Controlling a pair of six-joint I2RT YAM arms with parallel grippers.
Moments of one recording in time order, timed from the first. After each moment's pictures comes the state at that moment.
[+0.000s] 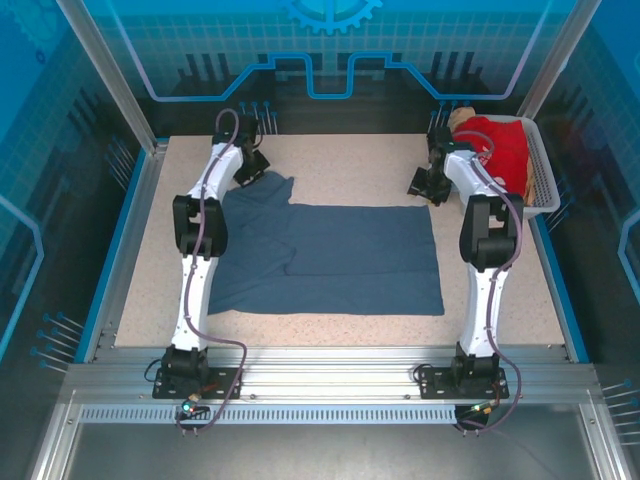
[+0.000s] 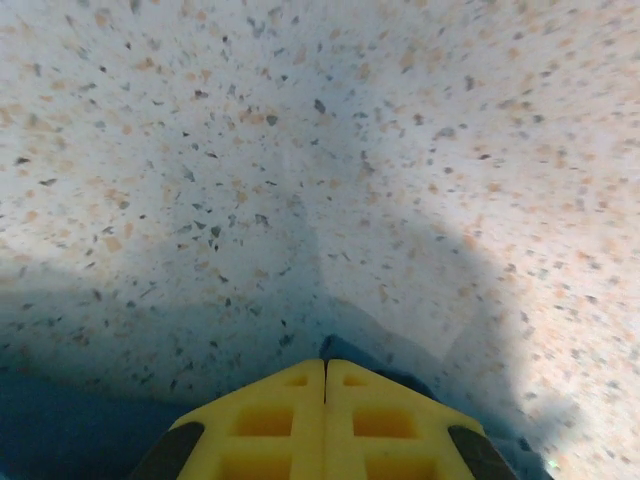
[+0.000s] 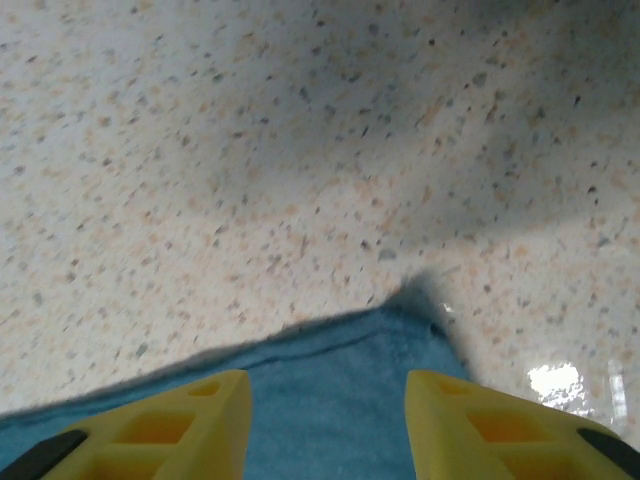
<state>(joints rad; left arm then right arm) -0.07 2.61 2.48 -1.03 -0.01 -0.78 0.04 2.27 1.93 -0.98 -0.05 0.50</state>
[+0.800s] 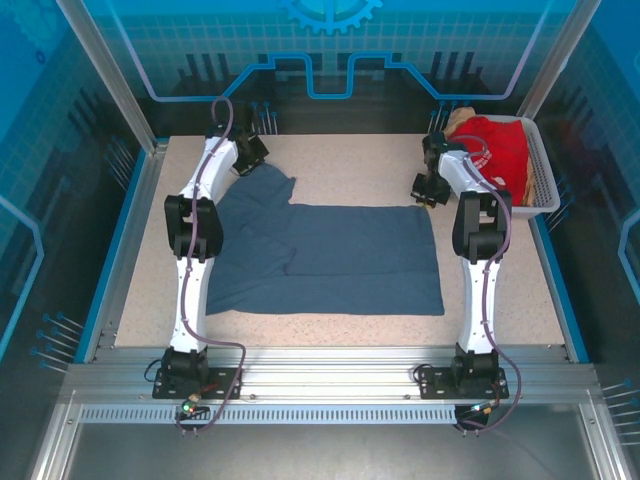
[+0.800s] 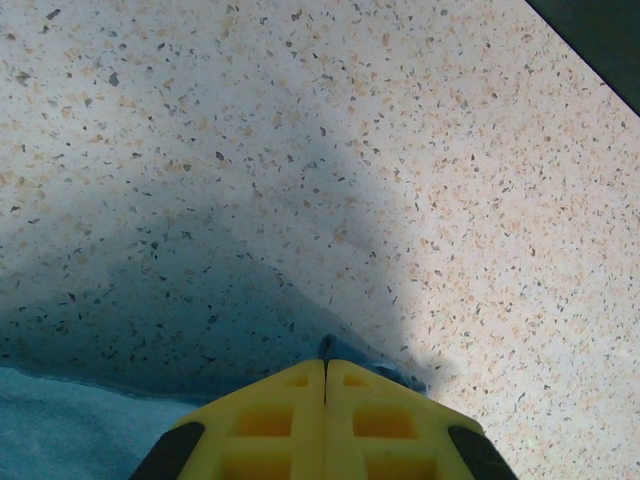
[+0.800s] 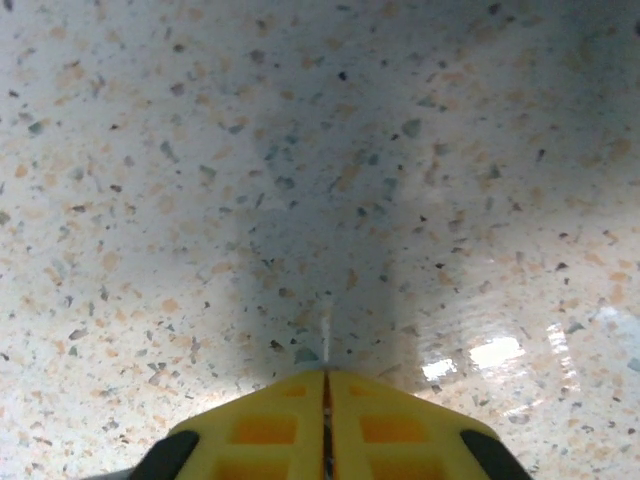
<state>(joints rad) -0.07 2.52 2.45 -0.97 0.04 -0.74 0.03 2.41 2.05 -1.06 0.04 0.49</state>
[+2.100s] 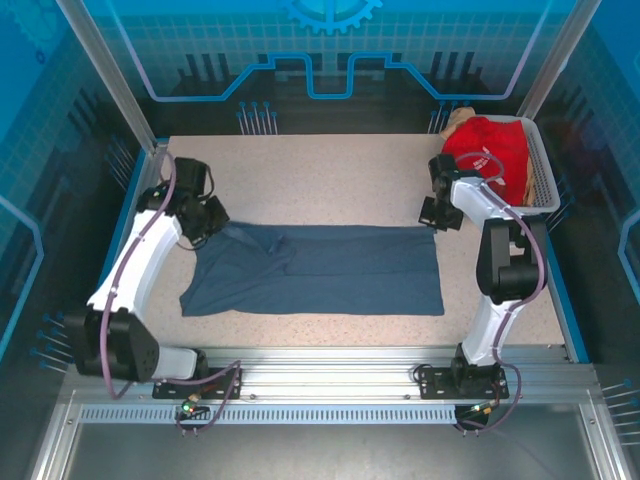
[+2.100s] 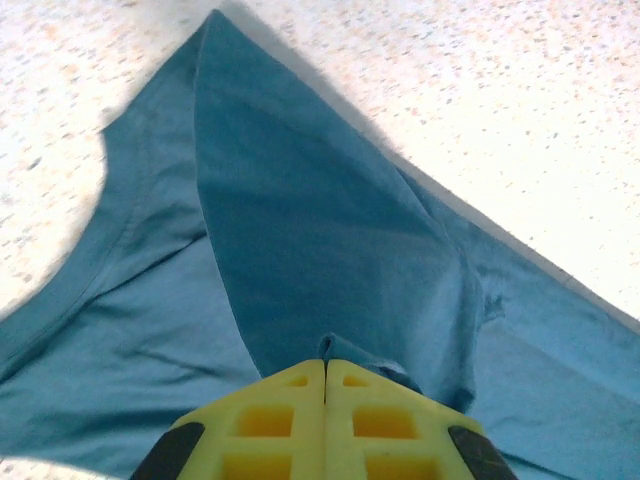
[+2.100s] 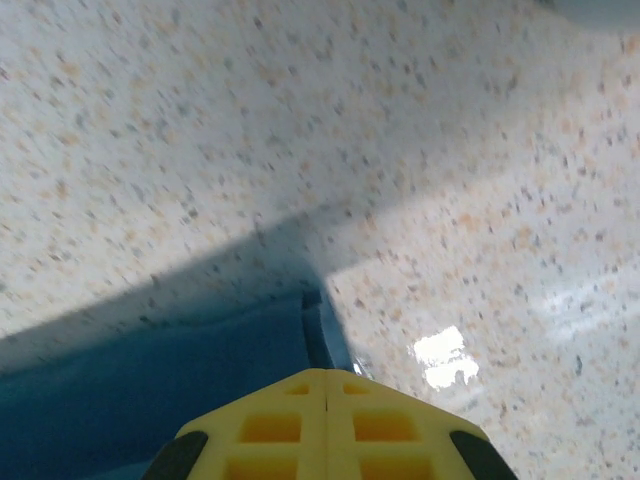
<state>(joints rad) -0.04 1.34 1.24 -1.01 0.01 -0.70 0.07 1.88 1.39 -0.87 0.14 0.46</state>
